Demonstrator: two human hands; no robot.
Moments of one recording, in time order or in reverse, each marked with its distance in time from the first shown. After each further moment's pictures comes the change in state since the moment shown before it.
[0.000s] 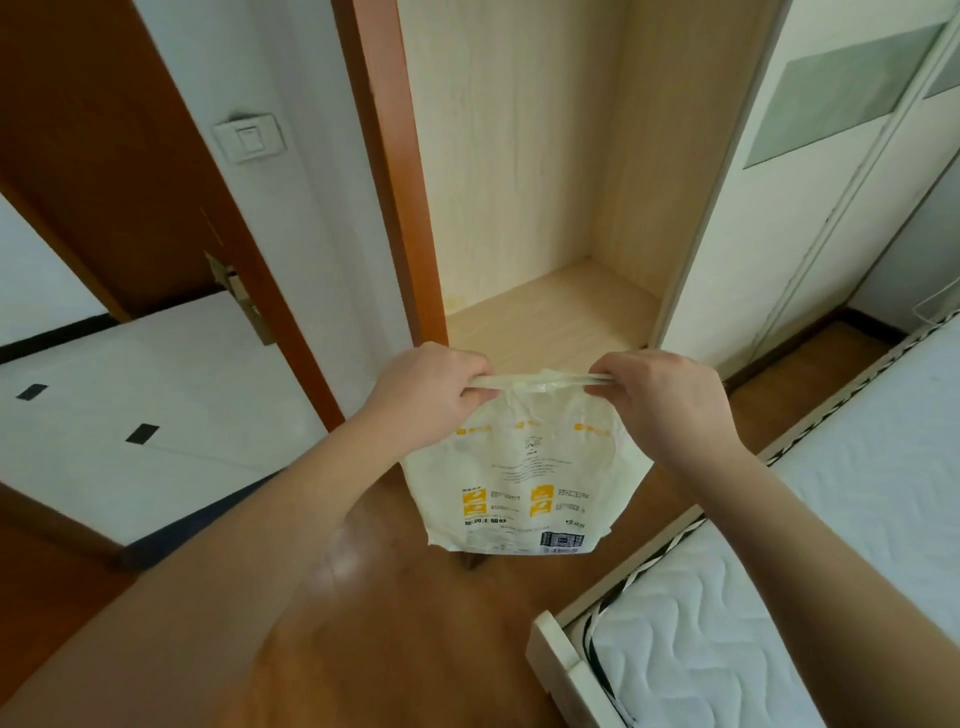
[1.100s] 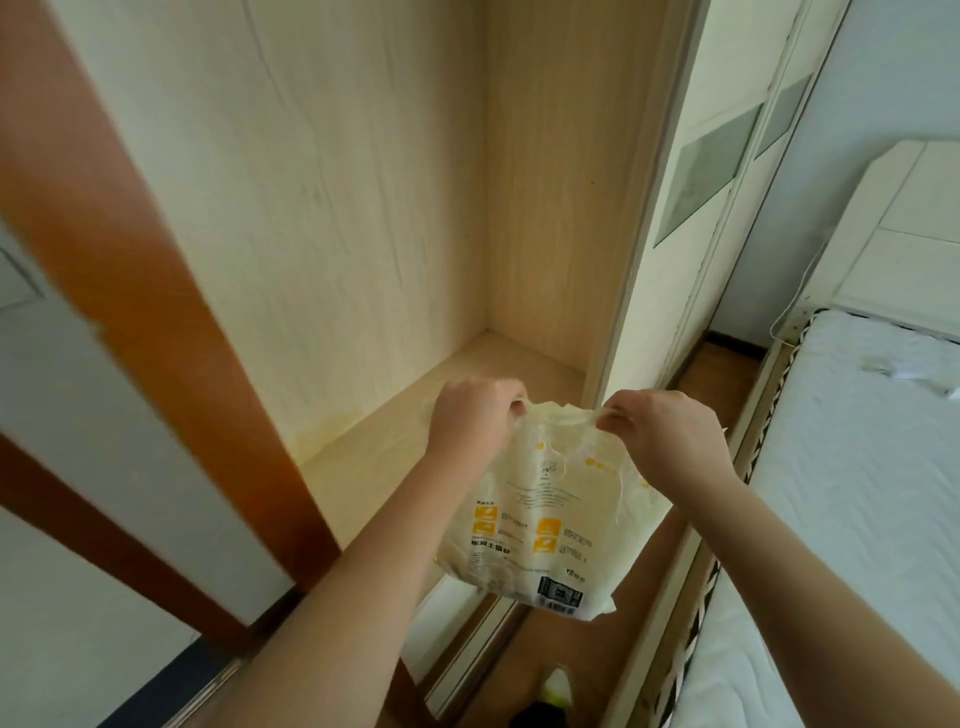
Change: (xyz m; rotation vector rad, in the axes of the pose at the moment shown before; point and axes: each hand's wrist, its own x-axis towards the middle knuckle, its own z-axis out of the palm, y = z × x) left_hand 0.325 -0.022 0.073 -0.163 0.111 0.214; right_hand 0.194 0.133 0.087 -0.202 -0.111 0.468
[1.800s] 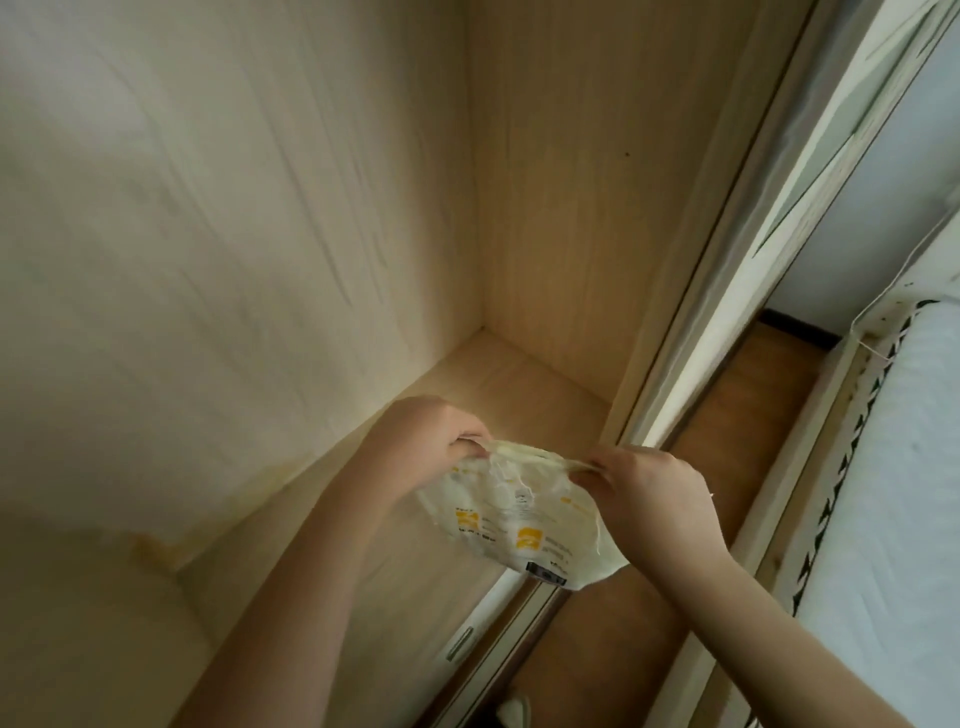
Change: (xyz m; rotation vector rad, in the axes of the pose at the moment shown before) left_hand 0.272 -0.091 0.102 -0.041 -0.363 0.005; right_hand 0.242 0.085 0.120 0.147 -0.107 -0.022
